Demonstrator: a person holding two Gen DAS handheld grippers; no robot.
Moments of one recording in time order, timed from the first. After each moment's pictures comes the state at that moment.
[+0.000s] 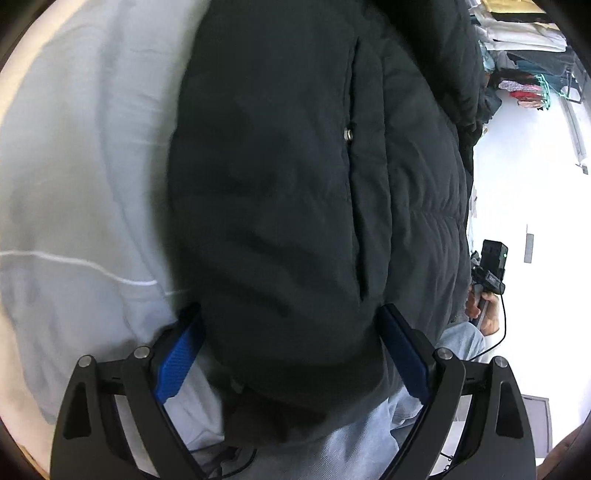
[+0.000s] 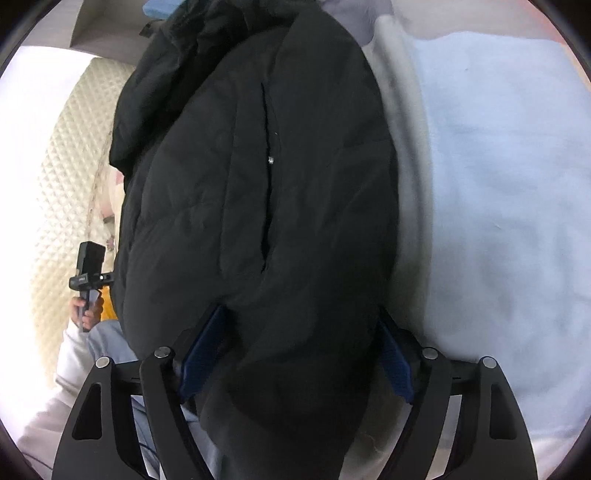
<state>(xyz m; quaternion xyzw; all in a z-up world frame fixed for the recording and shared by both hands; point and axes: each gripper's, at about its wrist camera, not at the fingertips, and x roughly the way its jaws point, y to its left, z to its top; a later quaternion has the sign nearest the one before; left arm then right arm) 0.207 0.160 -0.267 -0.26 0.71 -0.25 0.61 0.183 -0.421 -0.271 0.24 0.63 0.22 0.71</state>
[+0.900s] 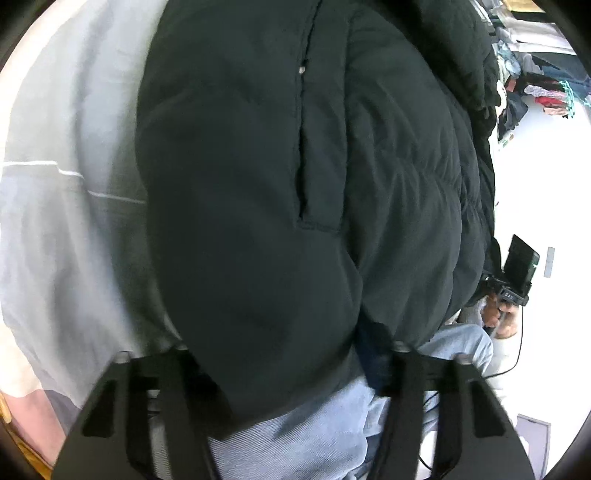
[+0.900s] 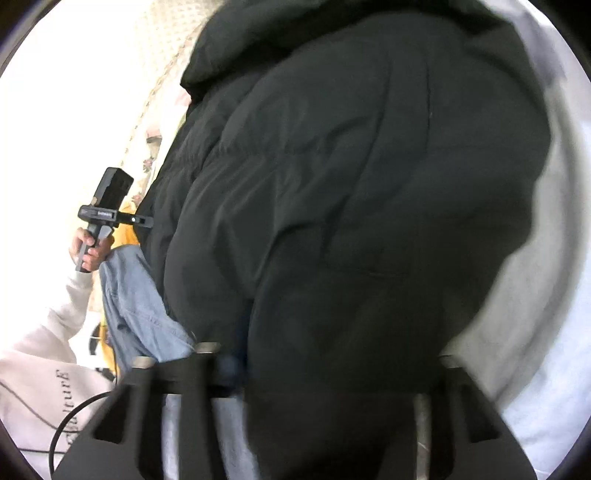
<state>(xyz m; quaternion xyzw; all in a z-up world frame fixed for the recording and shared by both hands) 0.179 0.117 -0.222 -0.24 0.72 -0.18 0.62 0.176 -0.345 -0.231 0.12 0.62 0.35 0.69</state>
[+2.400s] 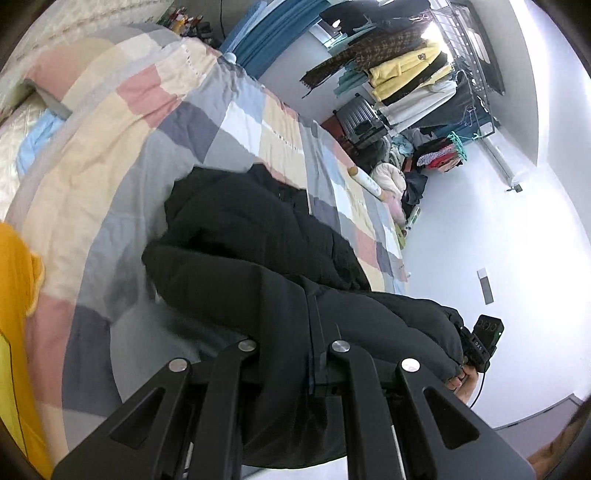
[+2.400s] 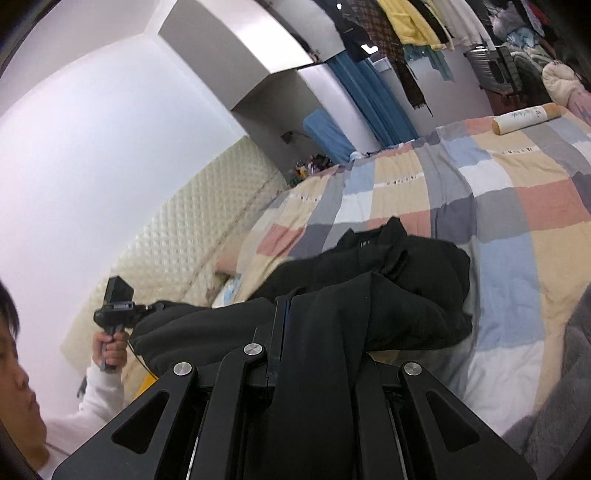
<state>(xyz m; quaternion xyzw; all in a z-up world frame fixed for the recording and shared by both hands) 0.049 0.173 0.009 -0.31 0.47 -0.22 0.79 -0.016 -0.387 0.019 0.22 0.33 0.29 0.87</state>
